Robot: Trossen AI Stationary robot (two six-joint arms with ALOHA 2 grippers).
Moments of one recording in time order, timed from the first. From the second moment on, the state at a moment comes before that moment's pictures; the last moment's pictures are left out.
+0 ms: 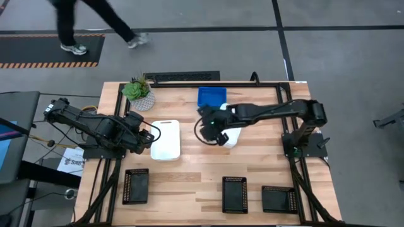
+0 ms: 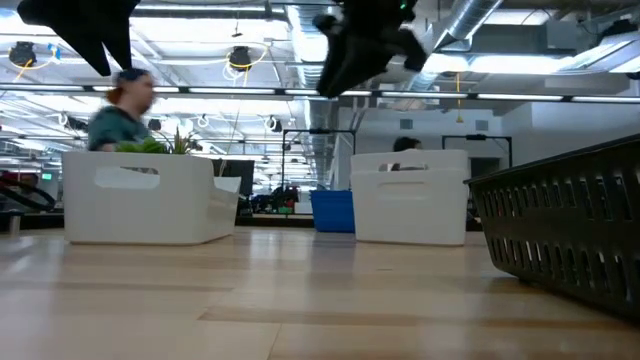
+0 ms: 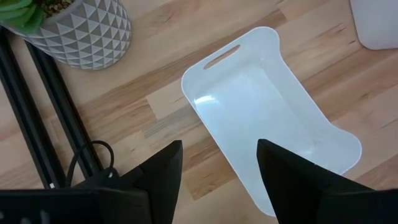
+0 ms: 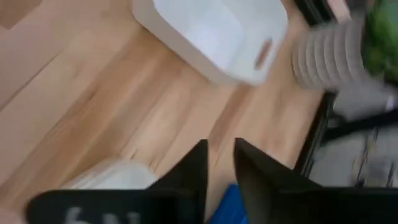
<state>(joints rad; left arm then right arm) -0.37 1.12 1.15 -1.50 -0.50 -1.44 0.00 1.75 1.53 -0.66 0.18 -0.81</state>
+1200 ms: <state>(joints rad) -0.37 1.12 1.15 -1.51 -0.50 -1.42 0.01 2.28 1.78 -0.40 0.06 -1.20</state>
